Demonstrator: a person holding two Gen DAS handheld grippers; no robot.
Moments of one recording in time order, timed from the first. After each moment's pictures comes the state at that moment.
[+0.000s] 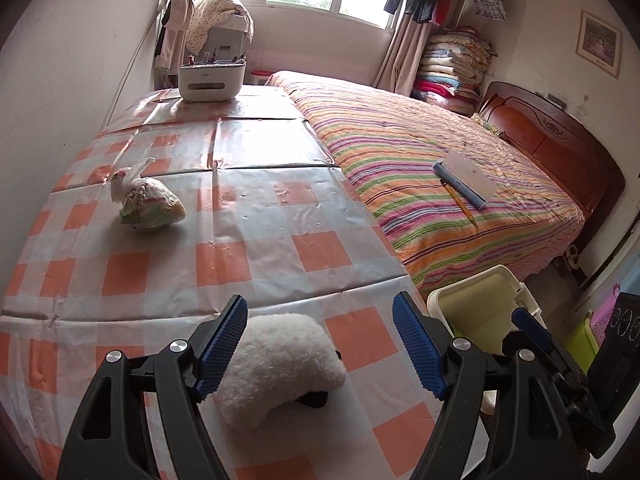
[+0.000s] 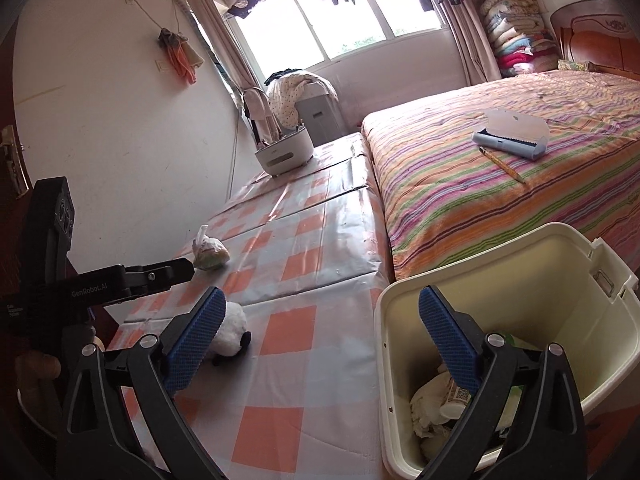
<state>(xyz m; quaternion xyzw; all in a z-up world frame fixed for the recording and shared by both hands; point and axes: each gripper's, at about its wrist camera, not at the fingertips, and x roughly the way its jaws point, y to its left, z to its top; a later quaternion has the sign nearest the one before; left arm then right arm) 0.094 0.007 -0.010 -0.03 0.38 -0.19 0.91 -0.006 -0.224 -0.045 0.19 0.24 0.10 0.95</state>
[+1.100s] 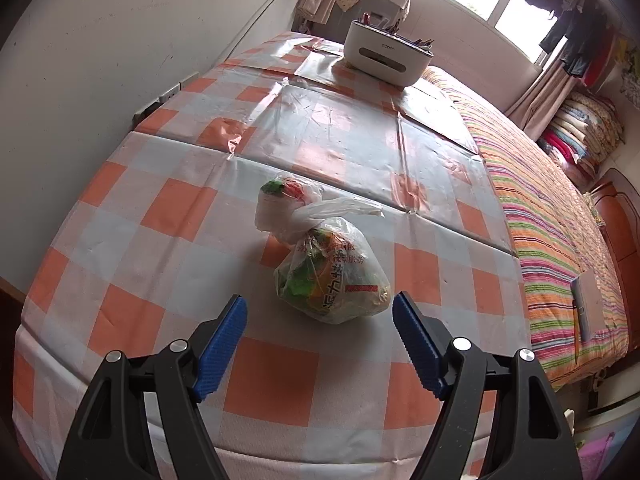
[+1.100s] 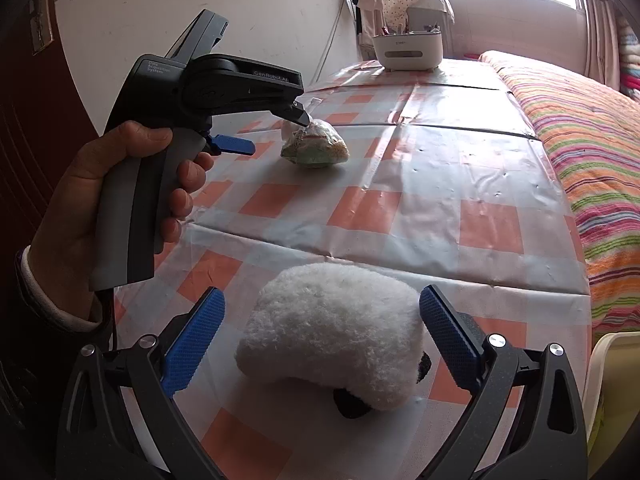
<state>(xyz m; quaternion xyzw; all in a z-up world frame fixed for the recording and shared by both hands) 0.265 0.129 -0.047 -0.15 0.46 0.00 0.87 0.093 -0.058 -0.063 0.04 0.39 0.25 0.89</state>
